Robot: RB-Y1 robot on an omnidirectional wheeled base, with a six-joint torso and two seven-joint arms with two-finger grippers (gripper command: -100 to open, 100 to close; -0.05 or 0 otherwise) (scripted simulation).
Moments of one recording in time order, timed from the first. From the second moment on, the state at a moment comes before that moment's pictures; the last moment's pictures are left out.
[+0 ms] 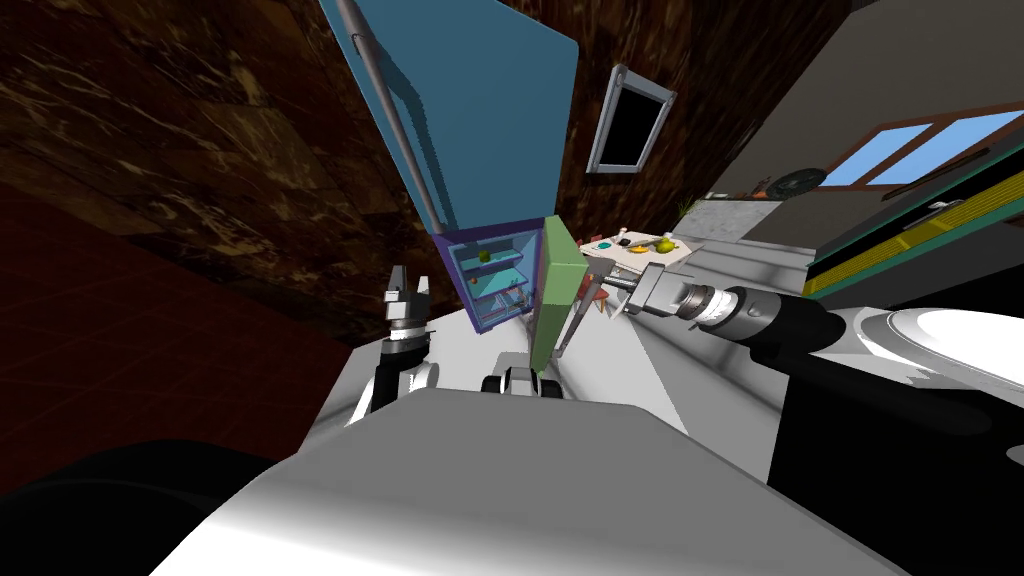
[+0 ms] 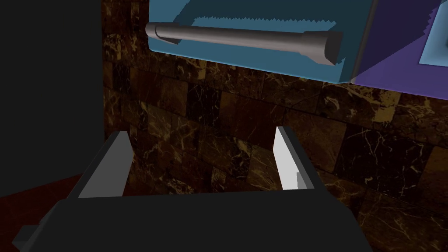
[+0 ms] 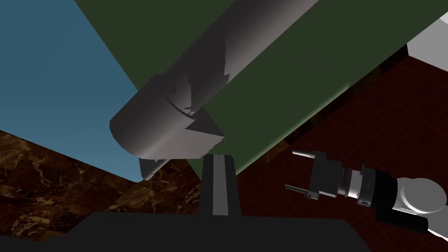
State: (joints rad) left arm 0.54 0.03 0.06 -2.35 -0.05 -0.44 0.05; right arm 0.60 -1.24 -0.50 -2.32 0.60 -0.49 0.37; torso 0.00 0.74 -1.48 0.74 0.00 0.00
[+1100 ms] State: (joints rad) left arm 0.54 0.03 0.06 -2.35 -0.05 -0.44 0.05; right arm 0.59 -1.24 -0.48 -2.34 0.60 -0.50 0.38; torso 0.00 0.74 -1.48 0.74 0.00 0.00
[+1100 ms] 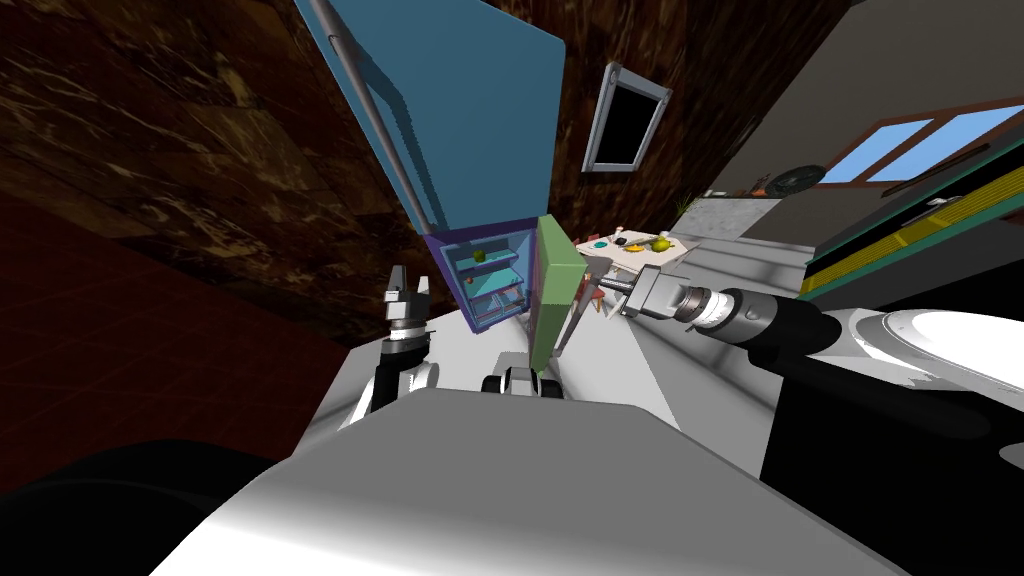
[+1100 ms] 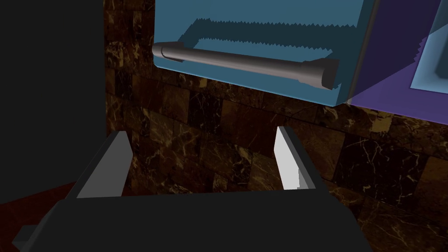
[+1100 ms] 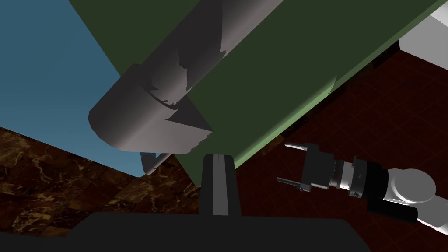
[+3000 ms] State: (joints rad) left arm 0.54 0.03 0.06 -2.35 -0.05 -0.44 0.05; right arm 0.56 -1.36 -0.60 -2.39 0.51 -0.51 0.26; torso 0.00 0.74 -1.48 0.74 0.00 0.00
